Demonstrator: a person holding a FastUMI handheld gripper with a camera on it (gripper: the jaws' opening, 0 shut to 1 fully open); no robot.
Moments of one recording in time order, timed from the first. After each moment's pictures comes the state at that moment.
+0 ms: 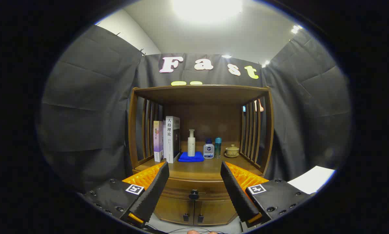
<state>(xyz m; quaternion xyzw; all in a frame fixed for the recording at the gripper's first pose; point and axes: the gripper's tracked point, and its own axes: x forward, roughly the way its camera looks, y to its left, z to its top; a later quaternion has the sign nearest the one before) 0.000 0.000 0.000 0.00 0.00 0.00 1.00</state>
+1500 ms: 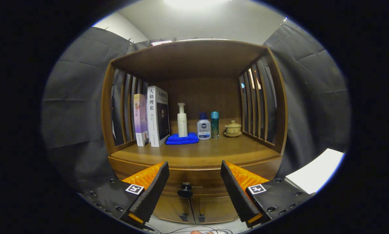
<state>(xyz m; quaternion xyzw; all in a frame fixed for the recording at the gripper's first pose) 0.103 -0.022 -0.117 0.03 0.07 -0.01 1.00</state>
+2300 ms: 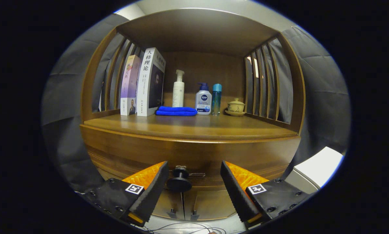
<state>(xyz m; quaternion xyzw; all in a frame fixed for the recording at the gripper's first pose) 0.156 -0.012 -0.219 -0.01 0.13 -0.05 0.99</state>
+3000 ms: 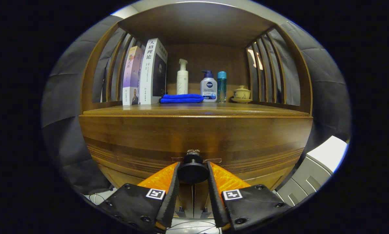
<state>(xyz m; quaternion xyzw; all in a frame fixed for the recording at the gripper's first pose) 0.162 0.007 -0.250 0.00 0.13 -0.04 0.99</state>
